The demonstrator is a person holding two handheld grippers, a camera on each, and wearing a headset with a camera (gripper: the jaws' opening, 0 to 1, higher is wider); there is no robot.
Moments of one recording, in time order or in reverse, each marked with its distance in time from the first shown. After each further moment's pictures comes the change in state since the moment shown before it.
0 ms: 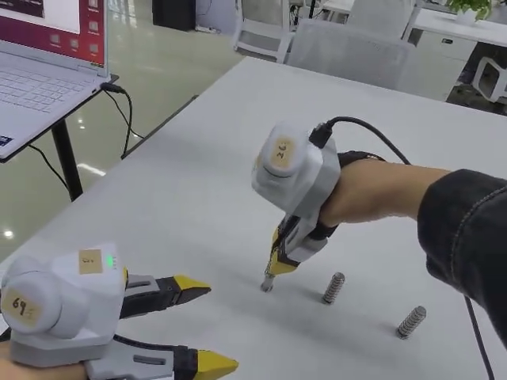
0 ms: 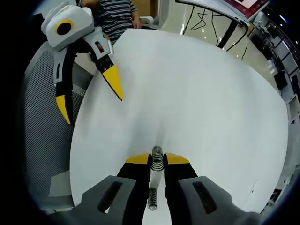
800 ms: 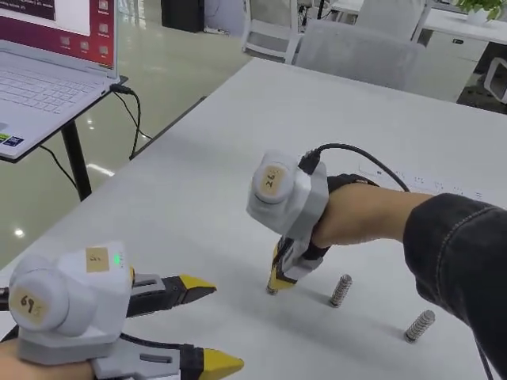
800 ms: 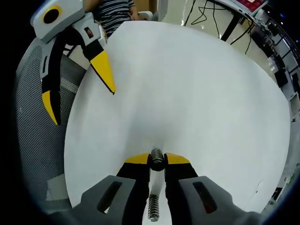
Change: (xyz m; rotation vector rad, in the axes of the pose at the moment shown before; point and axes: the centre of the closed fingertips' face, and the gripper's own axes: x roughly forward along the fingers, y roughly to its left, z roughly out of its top) left arm -0.001 0.001 0.002 -0.004 0.002 0.013; right arm 0.023 0.000 -0.005 0.014 0.025 -0.003
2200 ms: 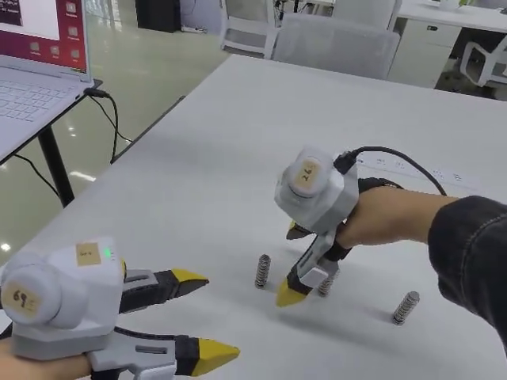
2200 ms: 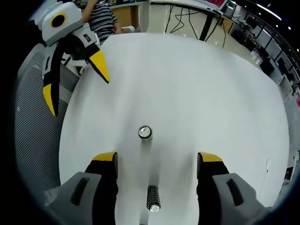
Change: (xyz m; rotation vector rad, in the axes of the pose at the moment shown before) left arm 0.007 0.004 0.005 0.000 0.010 -0.014; right arm -0.009 -0.011 -0.033 0.147 -0.151 -0.081
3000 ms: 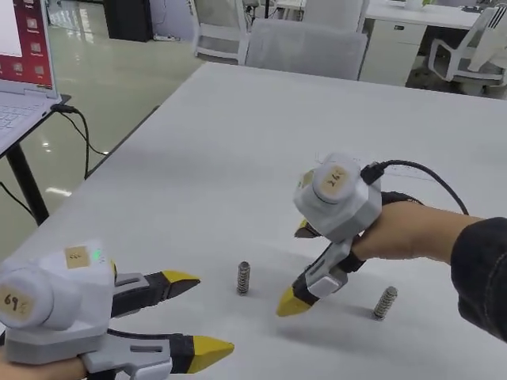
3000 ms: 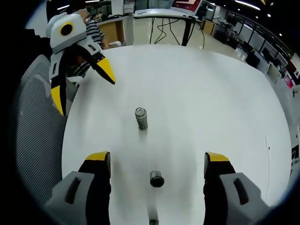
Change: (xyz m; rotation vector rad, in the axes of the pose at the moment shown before) left arm 0.014 0.004 0.012 -0.001 -0.003 -0.017; right arm -0.027 -0.002 -0.023 0.141 -0.139 -0.071
